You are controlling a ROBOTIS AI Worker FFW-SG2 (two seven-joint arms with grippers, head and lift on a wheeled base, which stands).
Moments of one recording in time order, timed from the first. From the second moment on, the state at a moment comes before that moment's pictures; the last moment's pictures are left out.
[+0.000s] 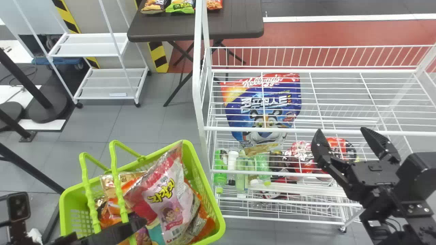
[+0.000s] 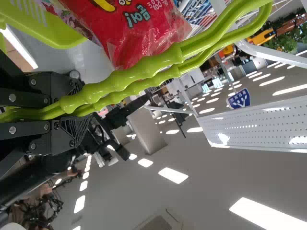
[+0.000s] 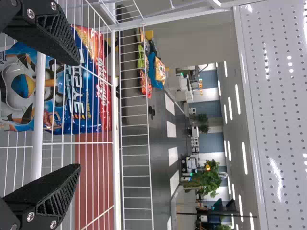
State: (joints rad) left arm 0.56 0.17 0.56 -2.02 0.48 1.09 -1.57; right arm 0.54 -0.05 0.03 -2.05 -0.11 0.05 0.08
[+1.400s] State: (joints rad) left arm 0.61 0.17 0.56 -2.07 0.48 1.09 -1.57; right arm 0.62 -0.05 0.01 -2.10 -0.13 0.02 0.08
